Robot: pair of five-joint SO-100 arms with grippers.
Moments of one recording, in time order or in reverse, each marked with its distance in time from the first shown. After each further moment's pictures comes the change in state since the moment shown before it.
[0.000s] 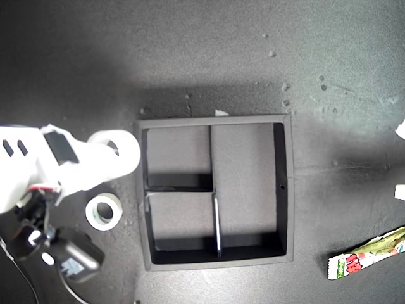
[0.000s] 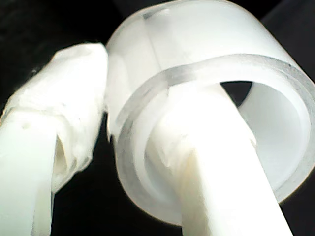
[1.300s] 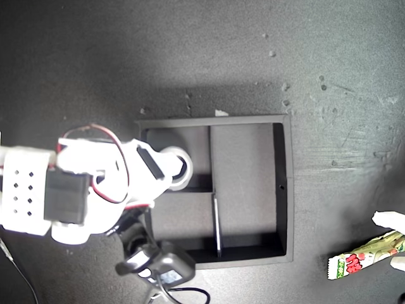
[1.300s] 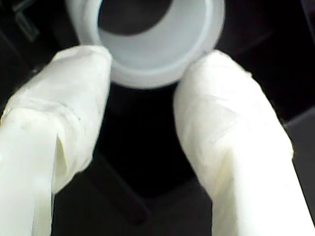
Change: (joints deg) arm 0 1.1 -39.6 -36.4 11.8 3.5; arm 1 -35.5 -49.5 -11.9 -3.1 21.3
